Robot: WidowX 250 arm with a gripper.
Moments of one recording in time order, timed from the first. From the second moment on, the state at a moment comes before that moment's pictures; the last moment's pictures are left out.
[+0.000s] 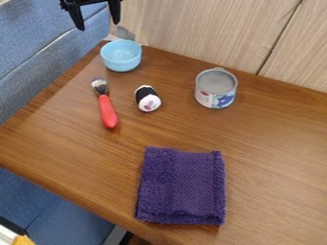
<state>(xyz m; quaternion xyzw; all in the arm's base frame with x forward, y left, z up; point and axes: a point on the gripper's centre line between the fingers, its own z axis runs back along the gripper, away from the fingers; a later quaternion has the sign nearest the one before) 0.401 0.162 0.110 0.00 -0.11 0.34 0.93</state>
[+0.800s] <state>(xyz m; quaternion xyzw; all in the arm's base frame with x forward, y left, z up) 0.359 0.068 0.090 0.01 -0.04 0.38 0.92</state>
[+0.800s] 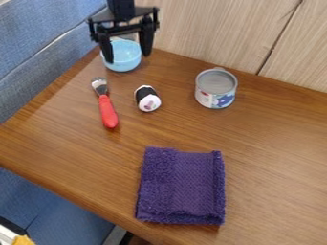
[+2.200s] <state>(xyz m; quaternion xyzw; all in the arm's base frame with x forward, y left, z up) 0.219 -0.075 0.032 0.01 -0.02 0.35 0.94</state>
